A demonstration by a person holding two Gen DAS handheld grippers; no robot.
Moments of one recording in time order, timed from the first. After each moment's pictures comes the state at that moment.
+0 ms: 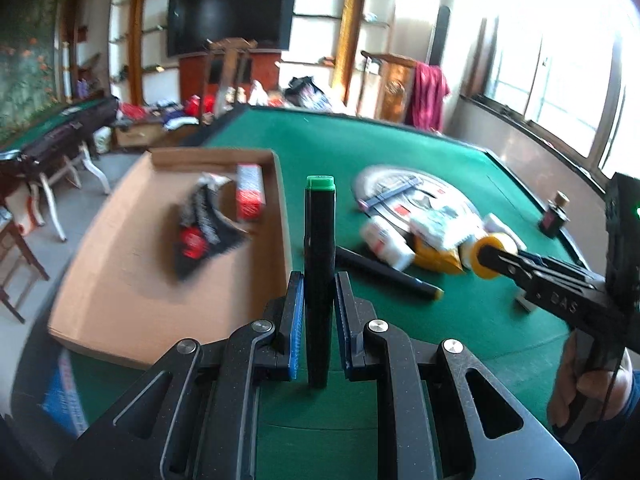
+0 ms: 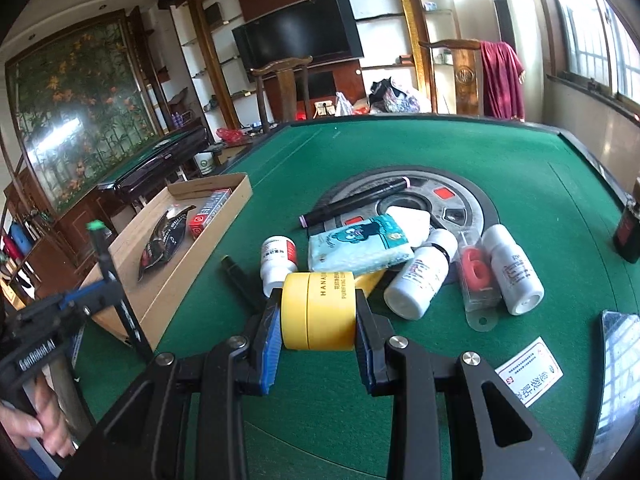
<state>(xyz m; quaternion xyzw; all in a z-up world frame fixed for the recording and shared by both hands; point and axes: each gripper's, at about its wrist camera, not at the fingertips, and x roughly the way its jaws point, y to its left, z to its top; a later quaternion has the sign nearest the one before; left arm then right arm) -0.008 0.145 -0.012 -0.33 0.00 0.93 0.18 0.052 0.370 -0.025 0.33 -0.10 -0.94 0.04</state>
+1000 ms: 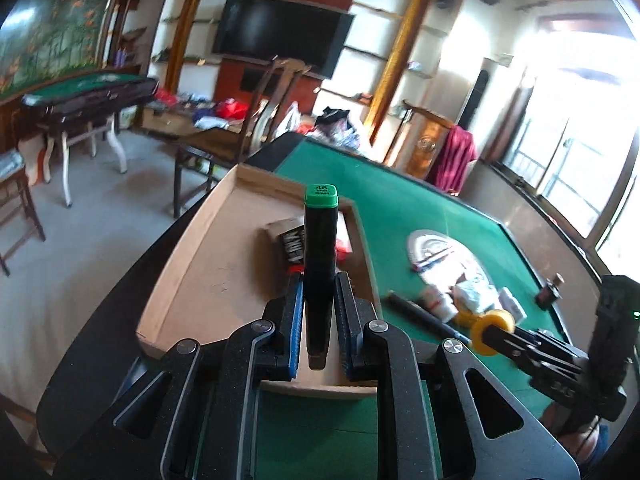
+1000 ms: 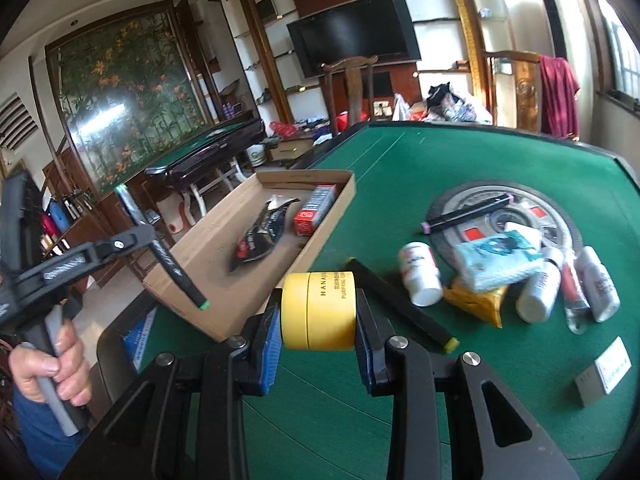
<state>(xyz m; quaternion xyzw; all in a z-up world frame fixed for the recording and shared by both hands) -0.040 0.019 0.013 -0.32 -0.12 0.93 0.17 0.045 0.276 -0.001 0.33 -0.09 -0.93 0.13</state>
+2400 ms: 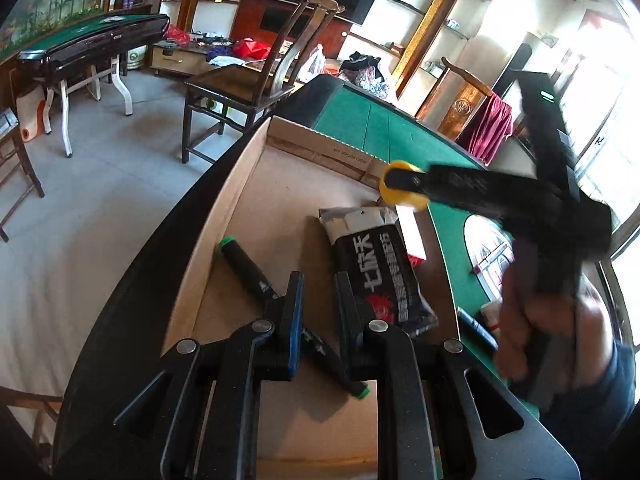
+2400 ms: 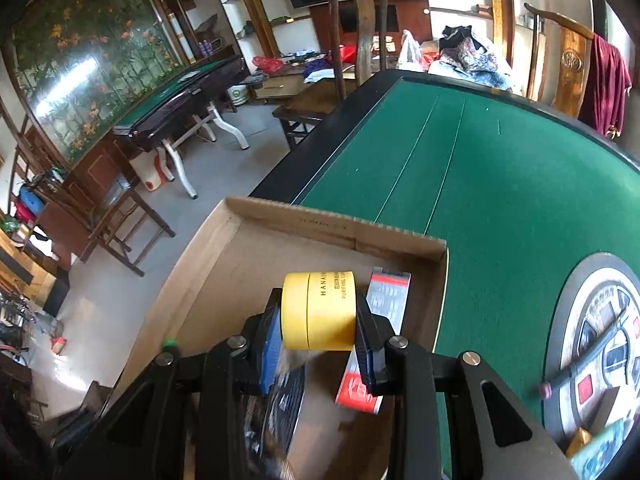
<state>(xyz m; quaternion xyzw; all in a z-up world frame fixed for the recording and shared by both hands) -0.141 -0.002 -0.027 -0.42 -0.12 0.89 0.15 -0.218 0.181 -0.014 0.46 -0.07 -0.88 0.11</state>
